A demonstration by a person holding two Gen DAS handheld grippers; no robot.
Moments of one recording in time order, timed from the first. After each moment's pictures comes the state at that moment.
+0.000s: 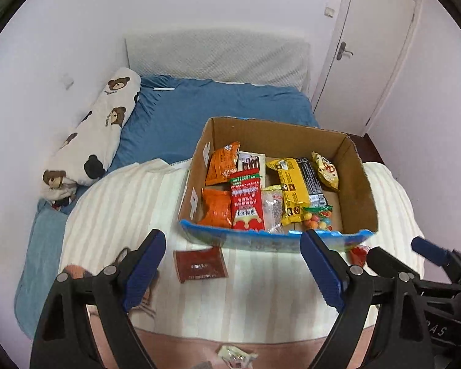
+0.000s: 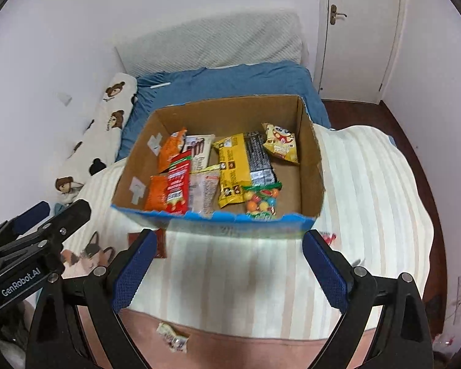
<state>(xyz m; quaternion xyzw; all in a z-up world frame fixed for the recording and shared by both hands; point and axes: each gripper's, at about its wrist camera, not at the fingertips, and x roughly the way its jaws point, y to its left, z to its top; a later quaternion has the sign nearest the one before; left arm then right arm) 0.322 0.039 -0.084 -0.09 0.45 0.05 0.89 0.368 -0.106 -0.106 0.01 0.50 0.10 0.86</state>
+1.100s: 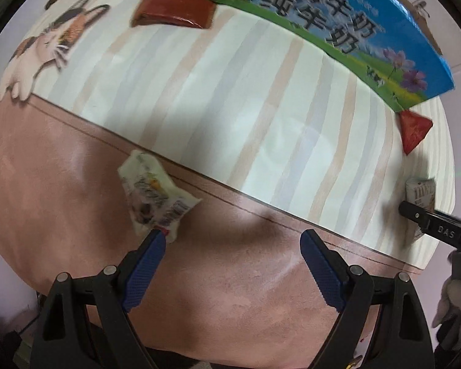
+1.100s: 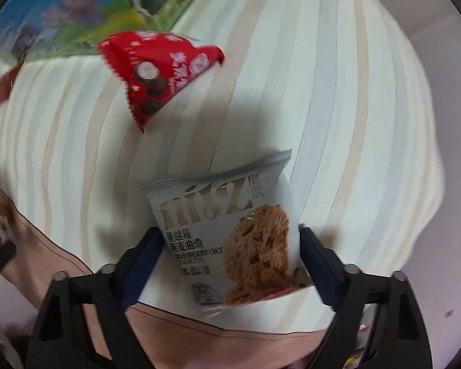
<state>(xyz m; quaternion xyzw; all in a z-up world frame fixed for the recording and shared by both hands) 0.234 -0.053 -0.293 -0.25 0.65 0.12 0.71 0.395 -0.266 -0.326 -0.16 0.71 0.08 0.68</state>
